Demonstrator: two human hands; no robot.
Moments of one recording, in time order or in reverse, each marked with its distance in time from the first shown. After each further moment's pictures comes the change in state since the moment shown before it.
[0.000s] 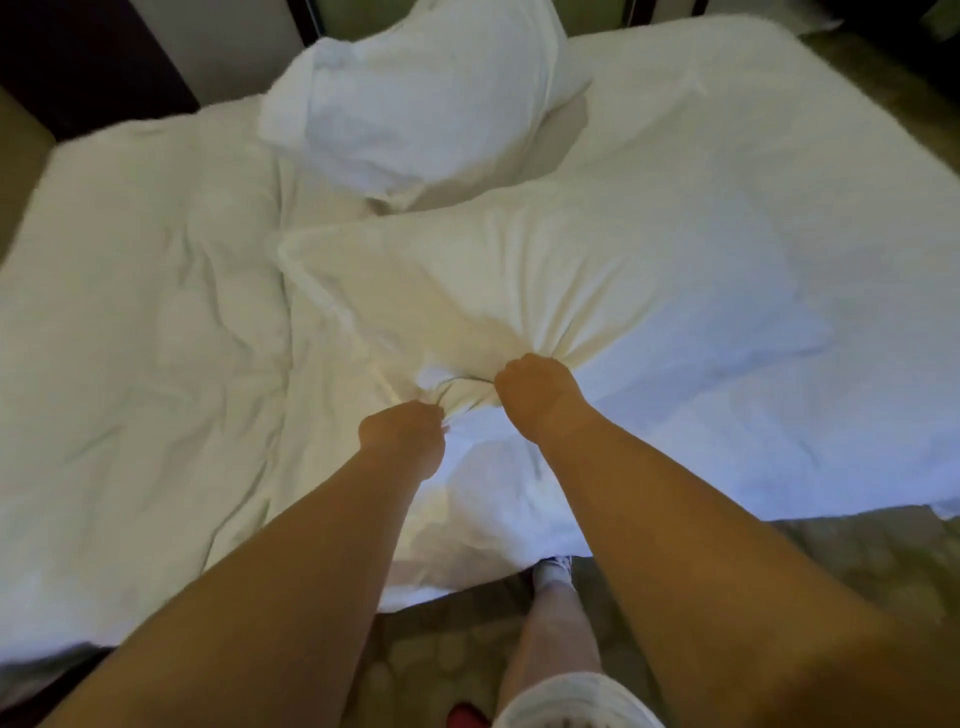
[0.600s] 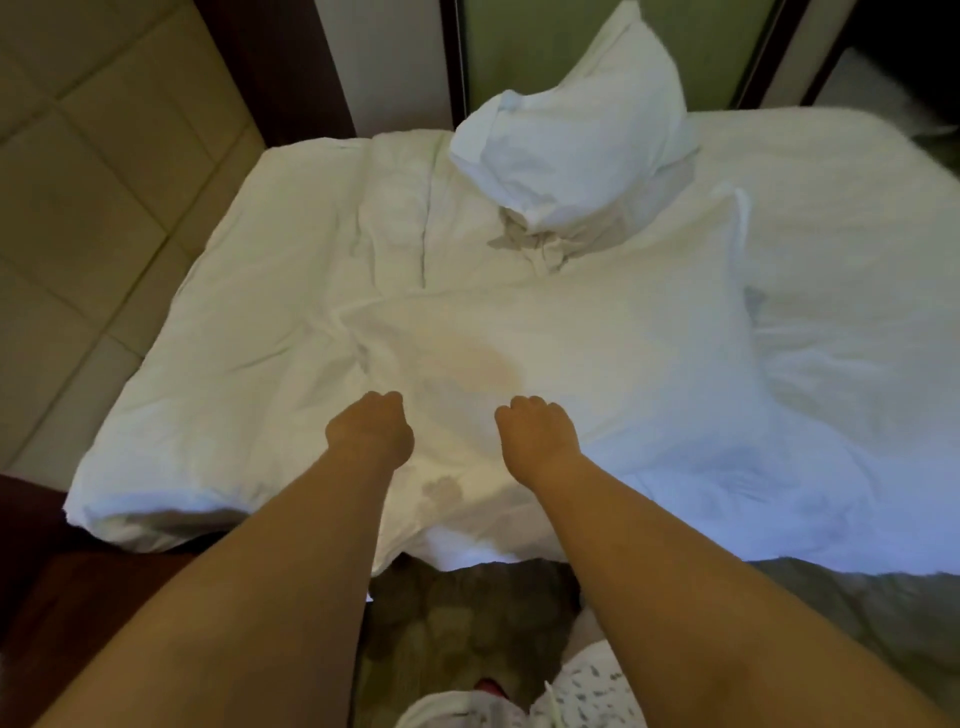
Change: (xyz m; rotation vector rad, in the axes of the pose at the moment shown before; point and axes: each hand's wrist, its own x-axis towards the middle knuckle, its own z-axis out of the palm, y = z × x) left_hand -0.174 -0.141 0.041 -0.163 0.137 -0.380; right_hand -0.108 -0.173 -0.005 0.091 0.103 -0.111
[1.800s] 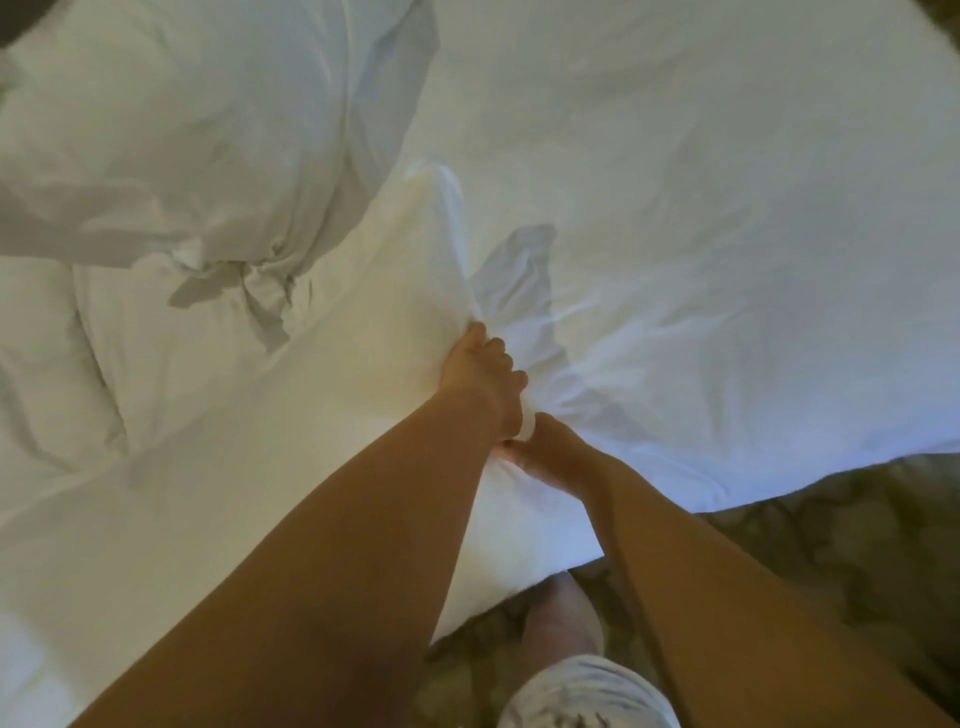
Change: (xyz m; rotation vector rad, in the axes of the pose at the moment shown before) left_hand 0.171 0.544 -0.033 0.926 -0.080 0.989; right_hand 0.080 0.424 0.076 1.229 -0.330 0.573
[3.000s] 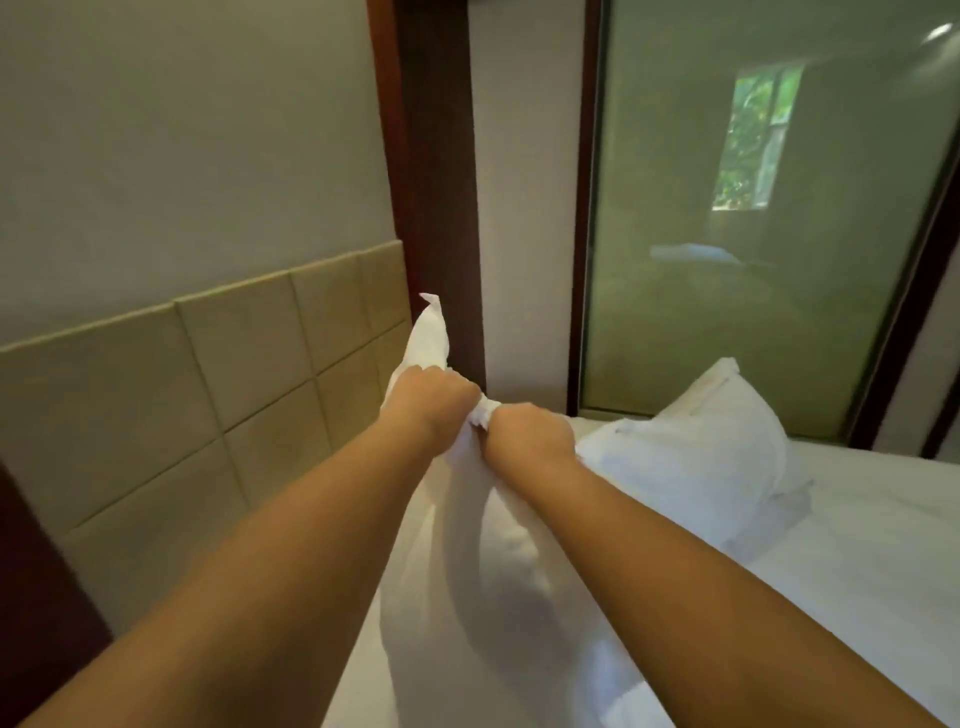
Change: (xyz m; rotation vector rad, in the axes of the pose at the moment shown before) left_hand -0.669 -0.176 0.172 -0.217 0.472 -1.118; right_hand -0.336 -0.446 0.368 -0.984 0.512 -0.860
